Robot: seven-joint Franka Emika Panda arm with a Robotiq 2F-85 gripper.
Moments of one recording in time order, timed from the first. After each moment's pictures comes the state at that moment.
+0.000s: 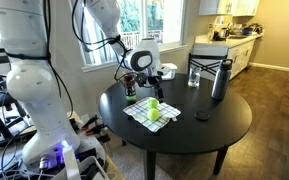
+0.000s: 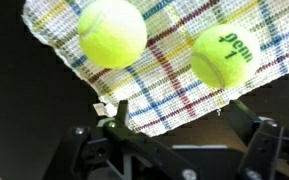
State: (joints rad) arm -0.13 0.17 -0.09 -2.47 -0.12 2.82 0.45
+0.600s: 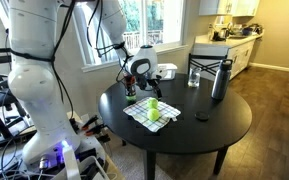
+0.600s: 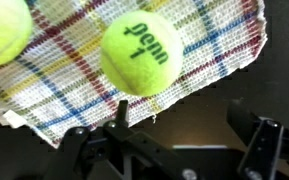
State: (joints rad) arm -0.07 0.34 0.00 -2.37 0.09 2.96 0.33
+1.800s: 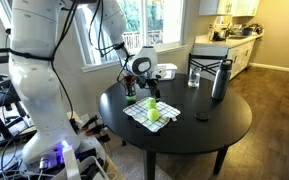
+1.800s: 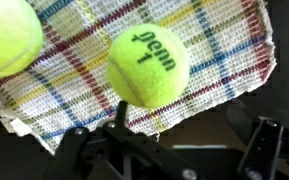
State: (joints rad) arm 0.10 0.37 -0.15 -2.32 0.08 2.82 0.34
